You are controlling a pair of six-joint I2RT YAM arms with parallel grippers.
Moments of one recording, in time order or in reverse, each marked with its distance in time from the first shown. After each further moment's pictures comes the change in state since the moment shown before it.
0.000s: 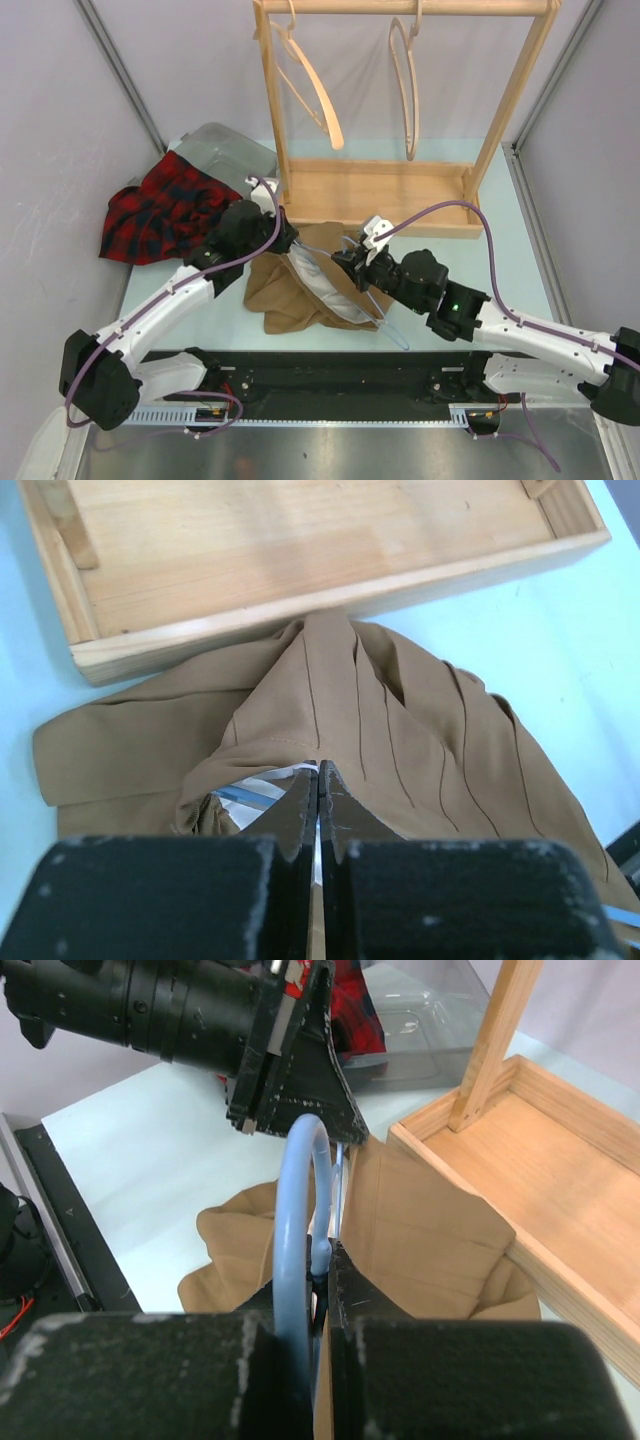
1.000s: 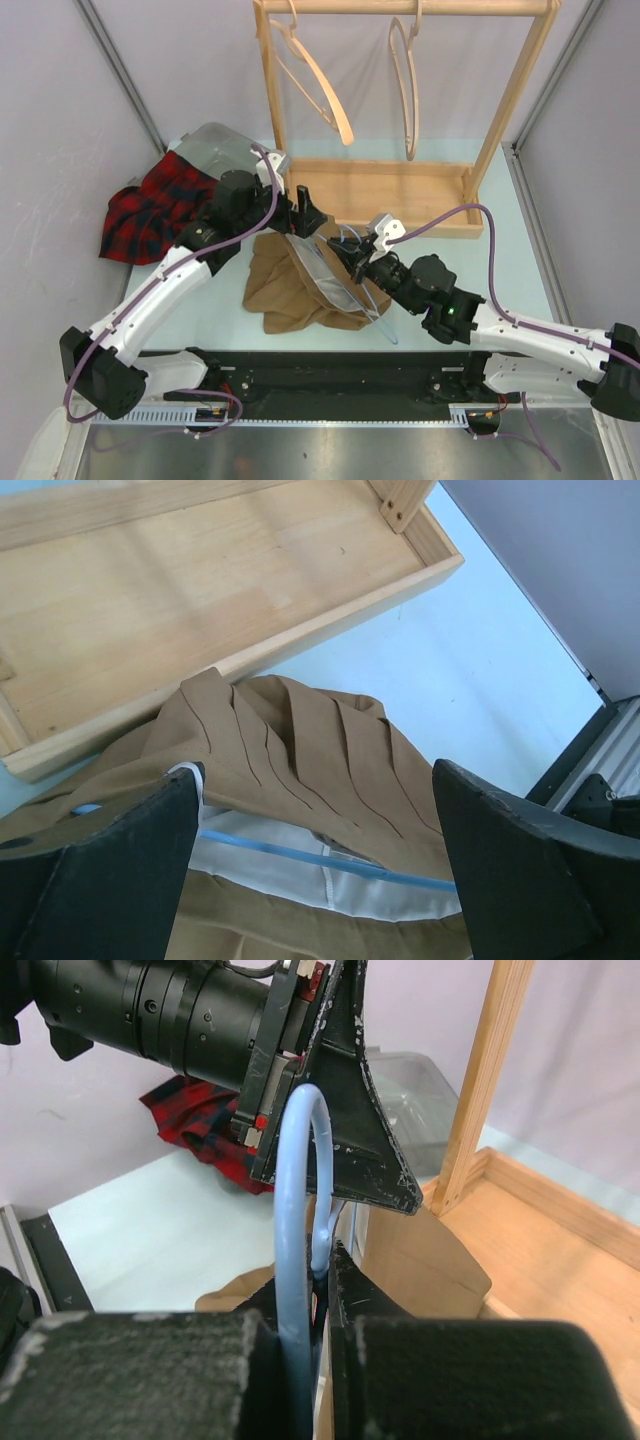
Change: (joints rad) left arm 0.014 0.066 0.261 -0.117 0.227 0.049; right arm 0.034 0.019 -0.022 0.249 0.070 -0.050
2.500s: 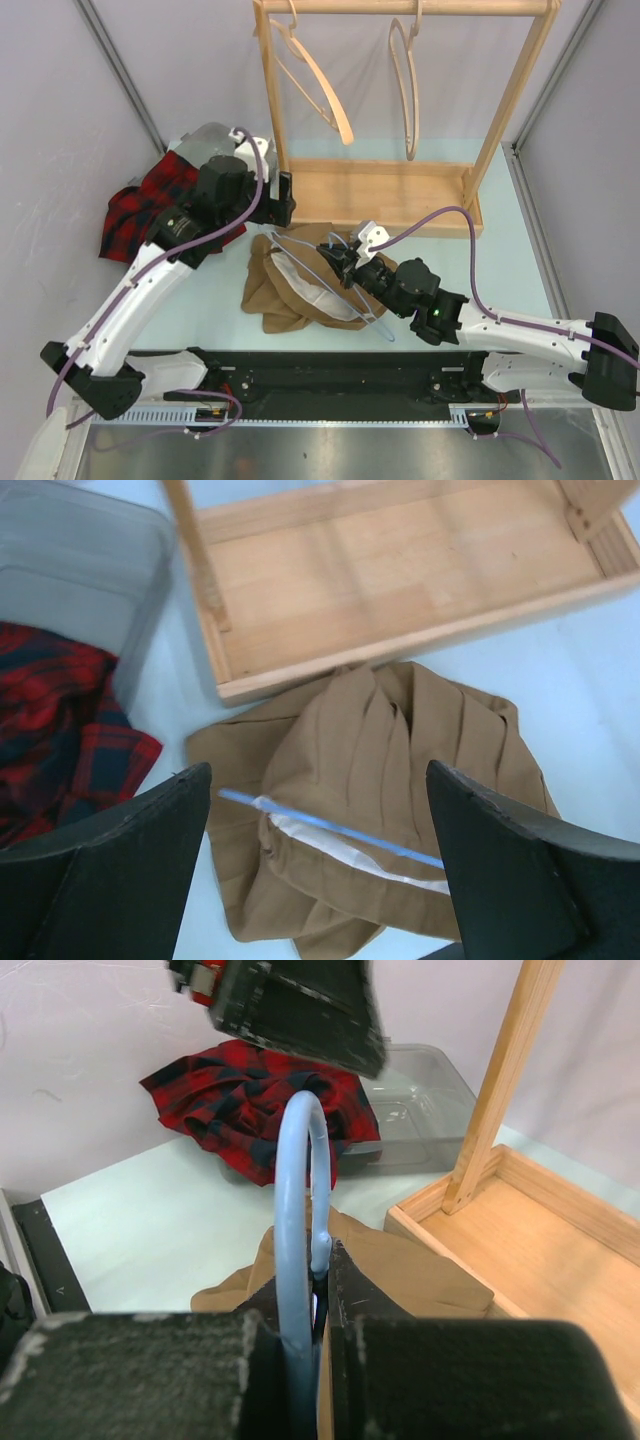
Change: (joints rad) left arm -0.063 0.009 0.343 -0.463 -0.416 0.110; right arm 0.039 0.087 -0.017 0.098 0.025 -0.036
